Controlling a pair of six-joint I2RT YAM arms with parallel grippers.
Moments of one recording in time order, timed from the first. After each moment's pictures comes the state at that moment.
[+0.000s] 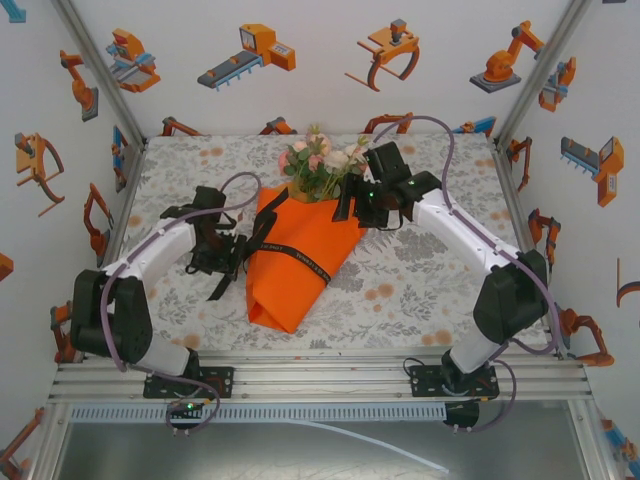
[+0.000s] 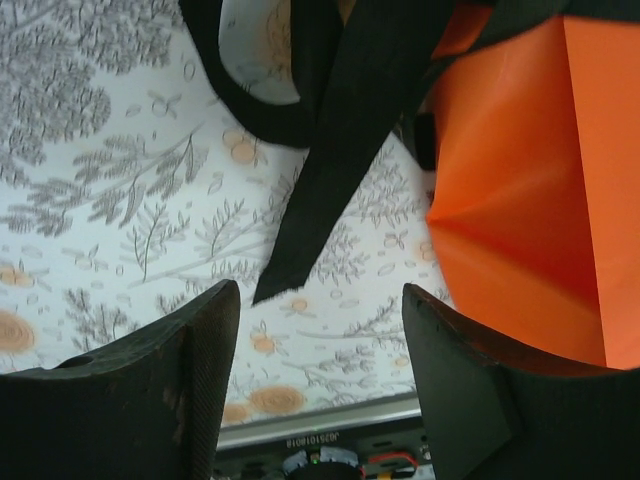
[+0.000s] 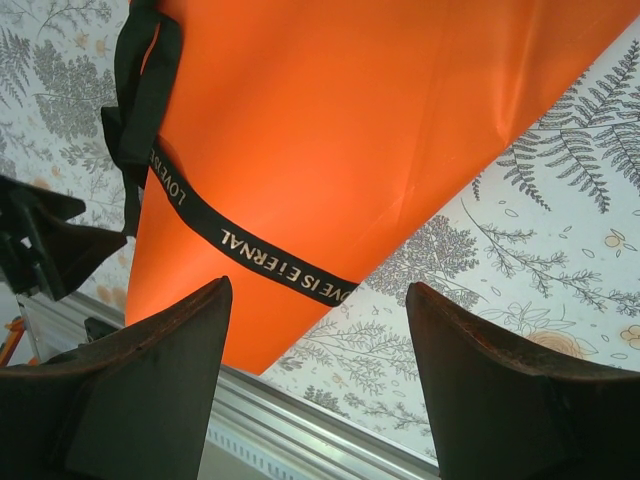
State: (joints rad) left arm -0.28 1.50 1.00 -0.82 0.03 0.05; right arm 0.53 1.63 1.44 -0.71 -0.21 0.59
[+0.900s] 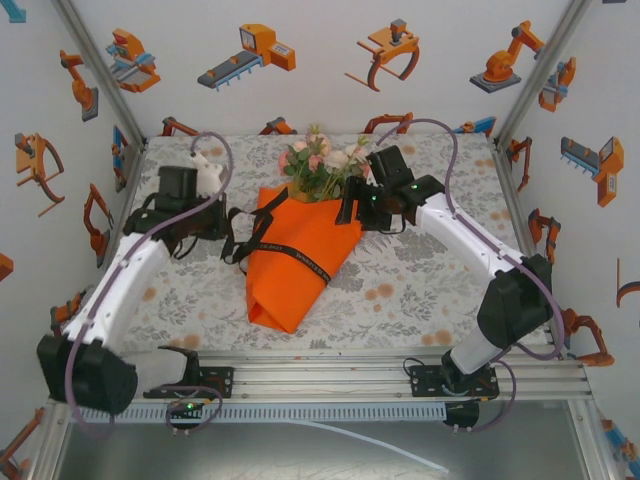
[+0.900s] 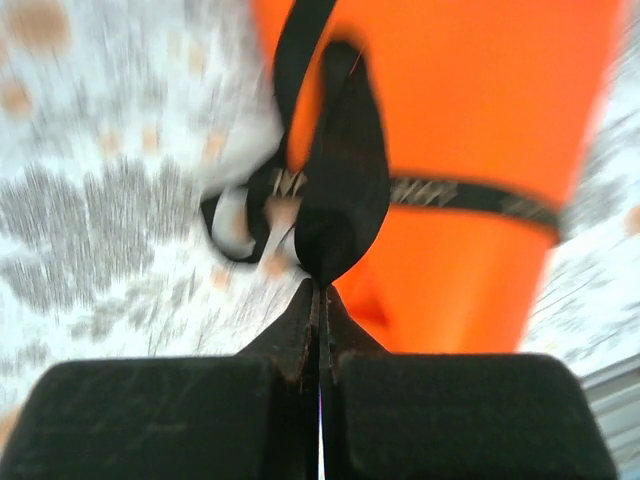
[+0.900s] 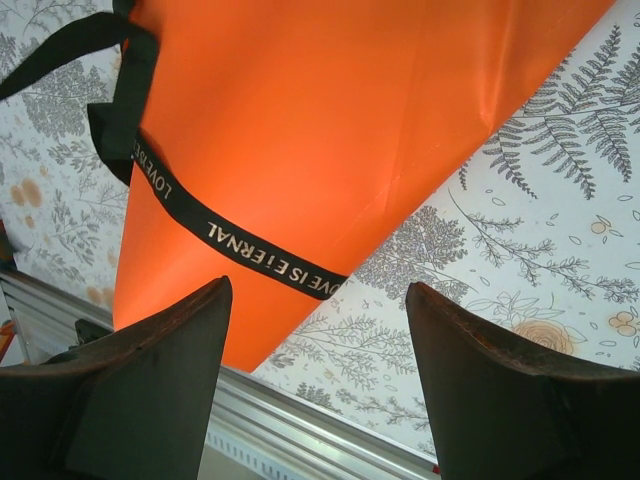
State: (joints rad) left arm -0.27 1.19 1.13 -0.66 0.19 -0.06; right arm 0.53 1.59 1.39 -0.70 -0.19 0.59
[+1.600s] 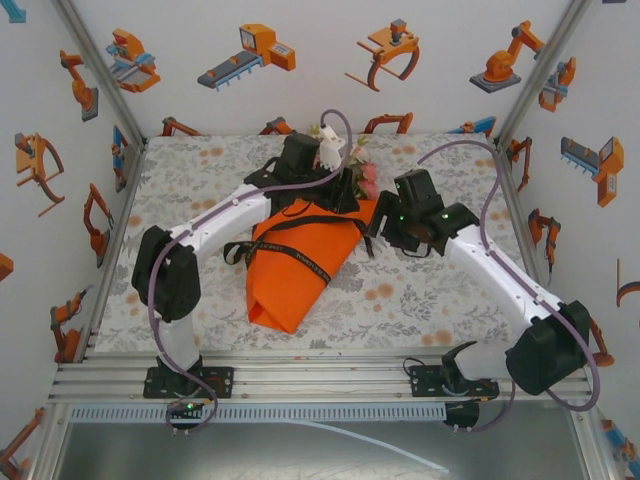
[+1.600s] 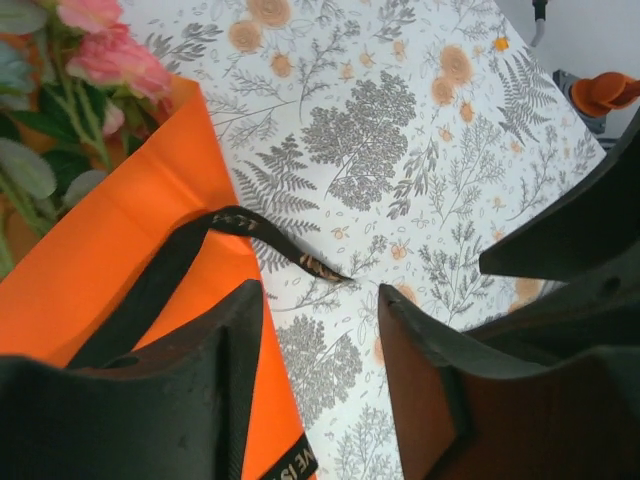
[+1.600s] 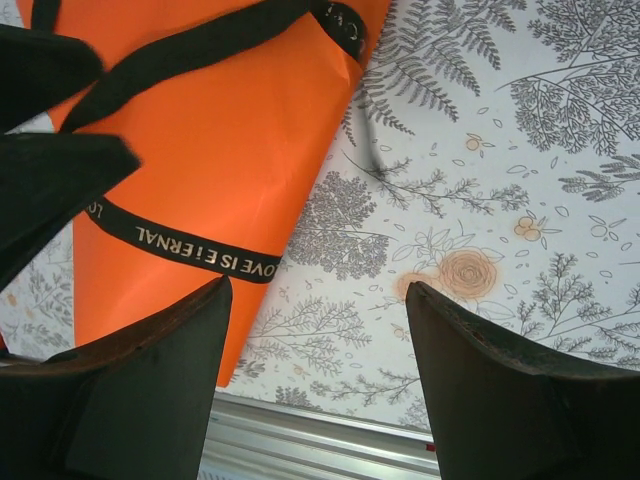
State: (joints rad) left arm -0.71 1.84 1.59 -0.29 0.40 -0.21; right arm 0.49 1.31 1.14 -0.72 -0.01 0.72
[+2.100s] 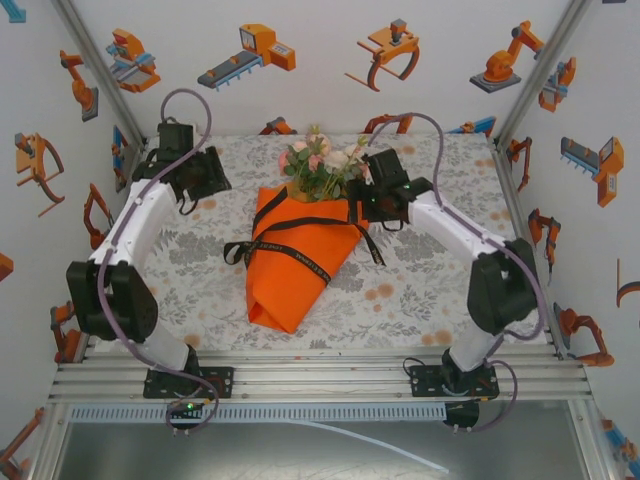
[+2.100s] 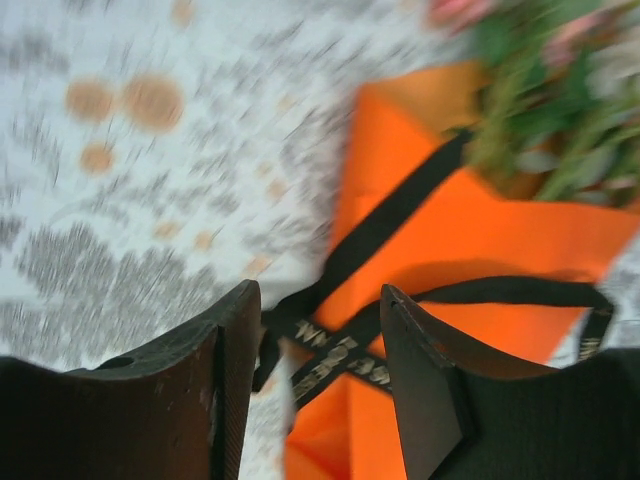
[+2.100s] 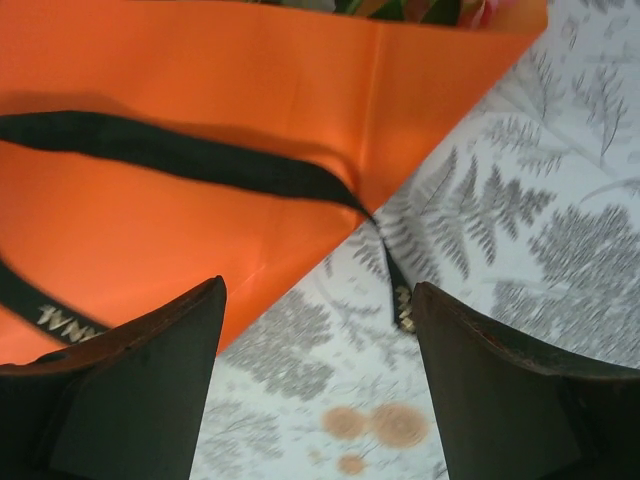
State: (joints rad) left arm -0.15 1.62 1.43 -0.65 0.05 -0.37; right arm 0.49 1.72 1.37 -0.56 -0.01 0.28
